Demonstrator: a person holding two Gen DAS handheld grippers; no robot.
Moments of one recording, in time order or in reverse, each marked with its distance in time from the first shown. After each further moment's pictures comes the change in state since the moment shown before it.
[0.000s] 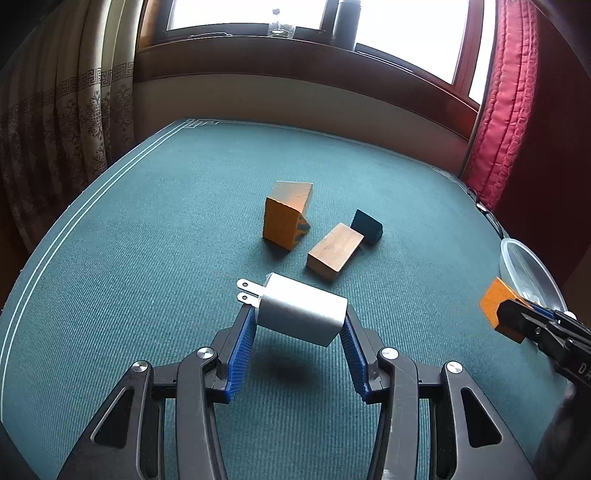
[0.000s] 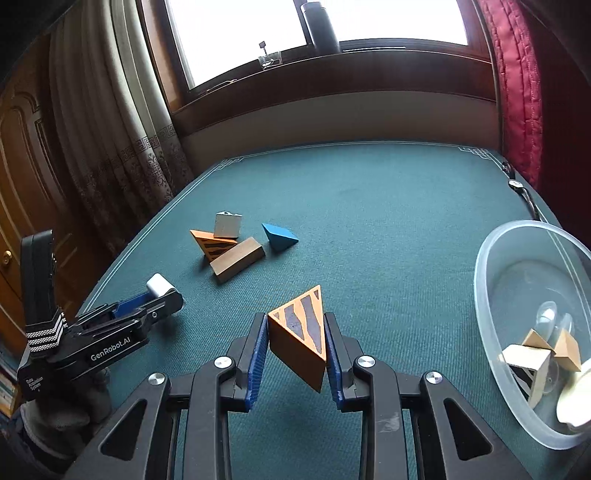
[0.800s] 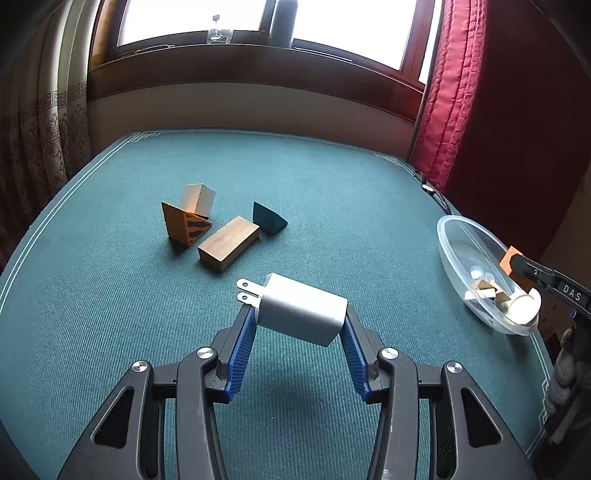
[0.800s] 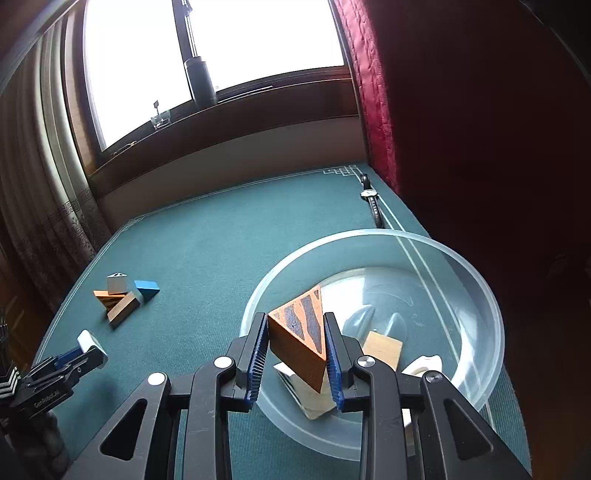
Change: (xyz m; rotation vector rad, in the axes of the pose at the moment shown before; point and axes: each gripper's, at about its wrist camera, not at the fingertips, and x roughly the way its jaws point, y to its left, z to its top) left arm -0.013 -0.074 -0.007 0.084 0.007 -0.110; right arm -0.082 -0.120 -0.003 0.172 -0.133 -0.265
